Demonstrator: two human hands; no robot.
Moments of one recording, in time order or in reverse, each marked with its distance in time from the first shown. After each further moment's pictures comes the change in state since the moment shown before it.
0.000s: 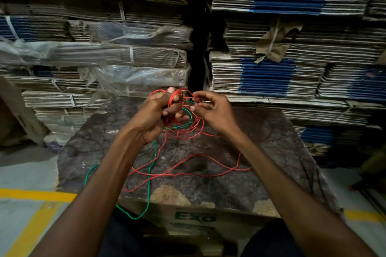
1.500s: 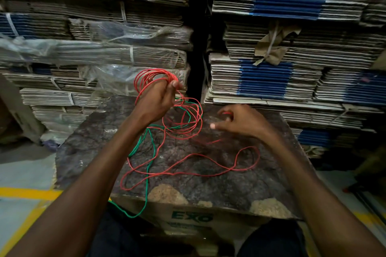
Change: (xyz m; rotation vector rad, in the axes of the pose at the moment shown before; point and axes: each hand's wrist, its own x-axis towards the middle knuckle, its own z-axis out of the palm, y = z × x) left_hand 0.040 0.001 -0.035 1.182 0.283 0.544; right_hand -0.019 -0.015 -0.074 -0.885 -0.295 0.195
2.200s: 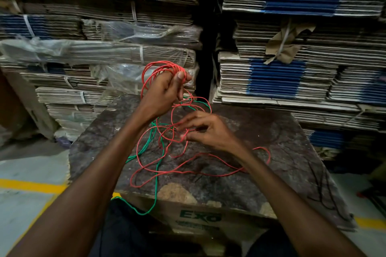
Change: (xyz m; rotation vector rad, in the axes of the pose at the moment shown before) left_hand 0.004 0.019 -0.016 -0.307 -0.025 0.016; right_hand 0.010 -0.060 0.074 0.626 0.066 -0.568
